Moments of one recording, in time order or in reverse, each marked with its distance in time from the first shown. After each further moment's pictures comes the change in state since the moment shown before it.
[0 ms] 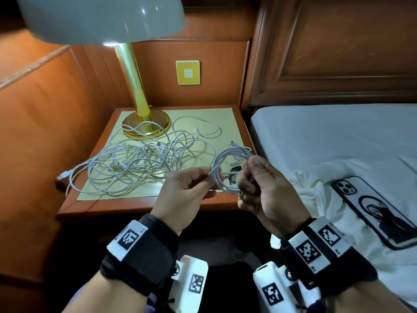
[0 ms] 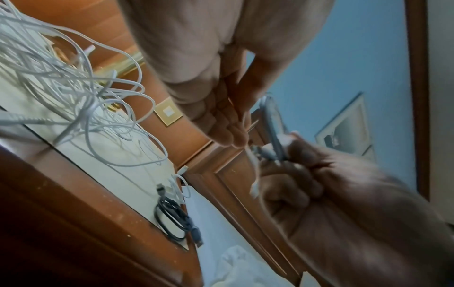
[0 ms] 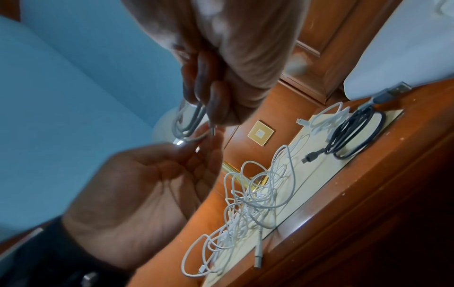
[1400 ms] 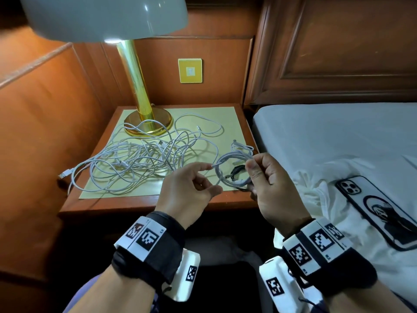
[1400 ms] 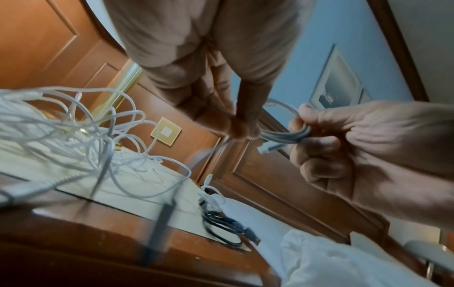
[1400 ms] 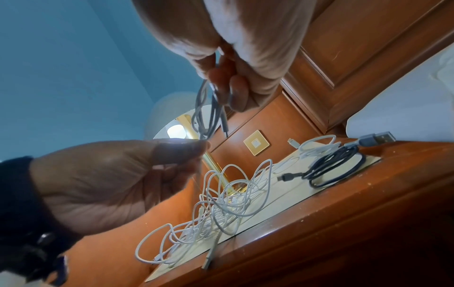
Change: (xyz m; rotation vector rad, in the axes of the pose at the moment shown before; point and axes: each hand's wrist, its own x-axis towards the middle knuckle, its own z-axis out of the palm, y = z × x) left_hand 0.011 -0.012 -0.010 0.454 0.076 0.088; right_hand 0.015 0.018 -0.016 -0.609 0.157 -0.290
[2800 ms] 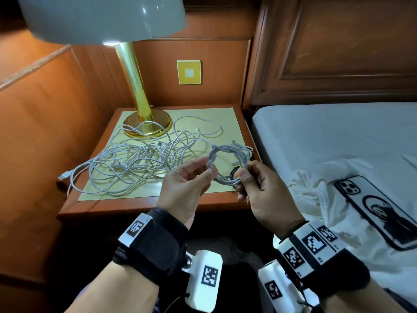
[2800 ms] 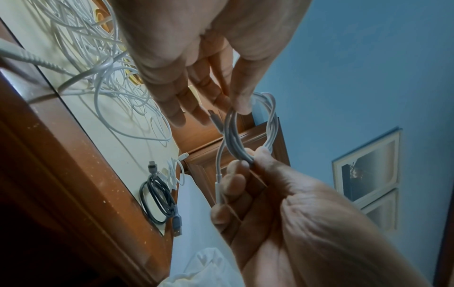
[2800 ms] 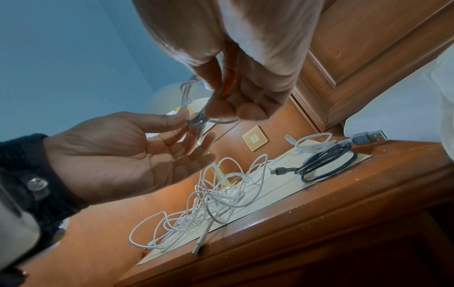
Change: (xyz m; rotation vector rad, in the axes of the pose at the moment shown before) left_hand 0.004 0.006 0.013 -0.825 0.043 -0.175; right_hand -0.004 0.001 0.005 -0.023 -0.053 0.079
